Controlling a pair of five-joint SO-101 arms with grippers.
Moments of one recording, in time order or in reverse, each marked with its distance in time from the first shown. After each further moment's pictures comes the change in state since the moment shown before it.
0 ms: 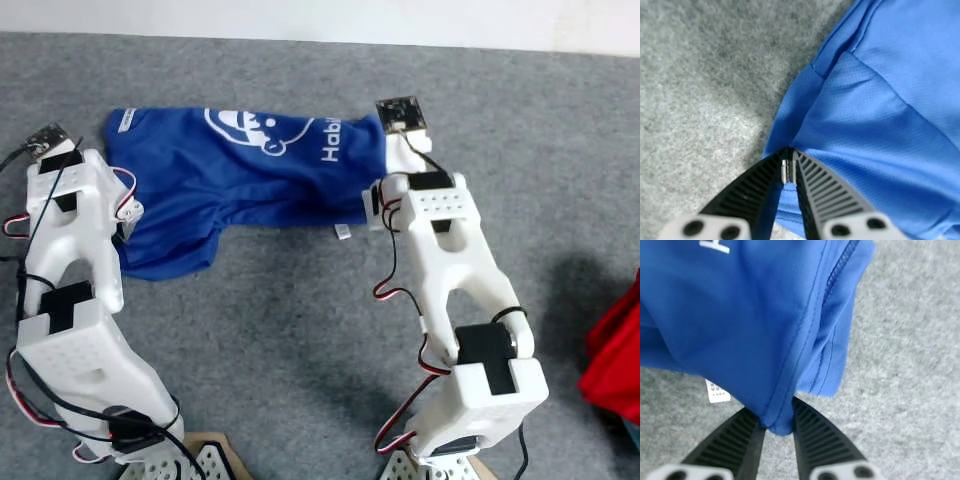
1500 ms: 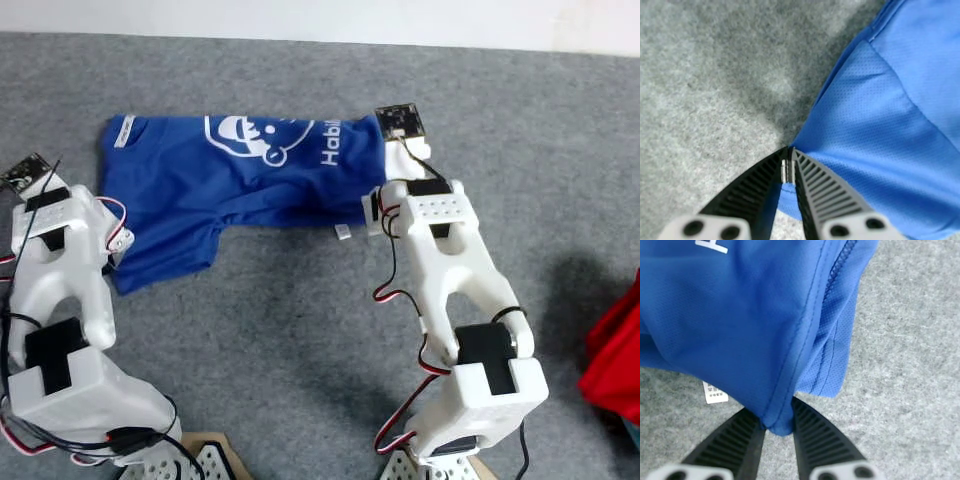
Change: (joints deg) left arm -4.1 -15.7 21.9 -8.2 0.0; right arm 0.0 0.0 1.9 -2.3 0.0
